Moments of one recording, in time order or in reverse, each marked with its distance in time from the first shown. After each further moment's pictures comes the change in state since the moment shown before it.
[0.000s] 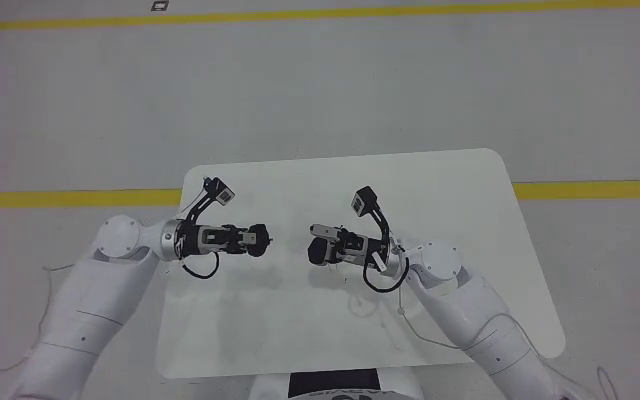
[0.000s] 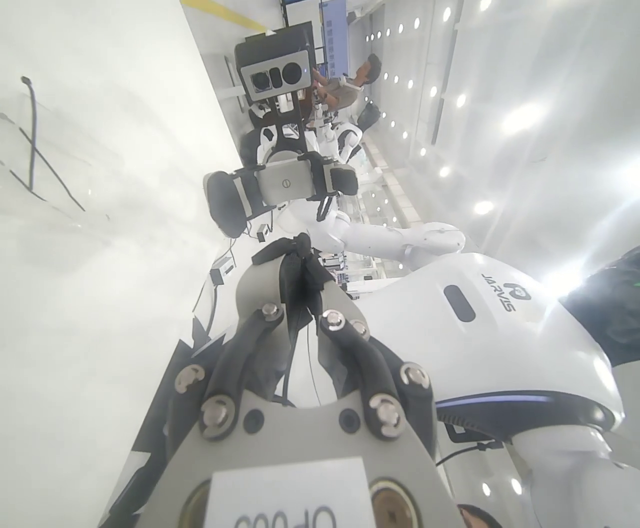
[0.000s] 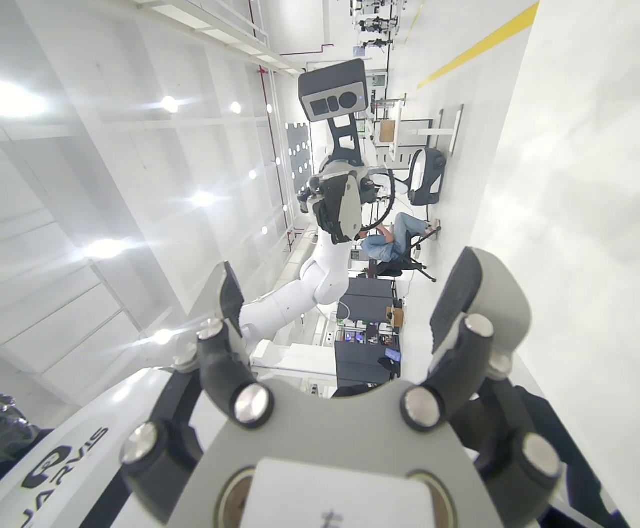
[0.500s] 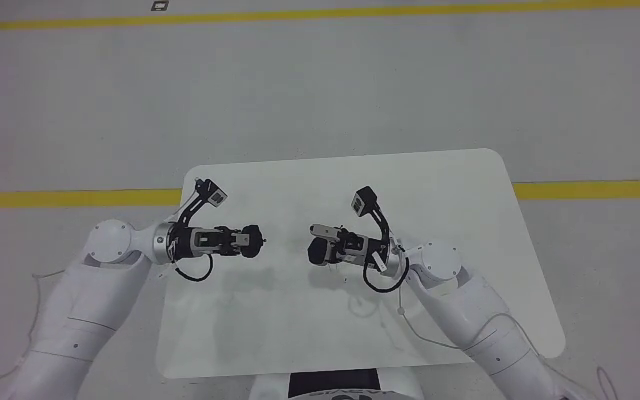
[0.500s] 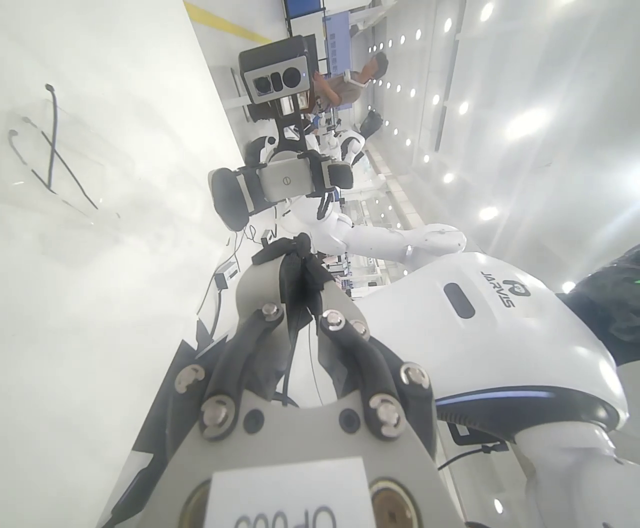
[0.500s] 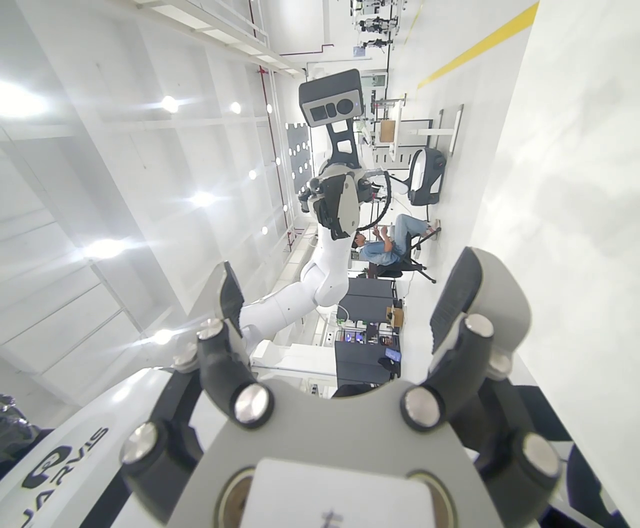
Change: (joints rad) left arm 0.037 0.010 -0.041 -0.022 0.002 0.000 0.000; right arm 0.000 0.000 0.000 0.000 0.000 0.000 0.000
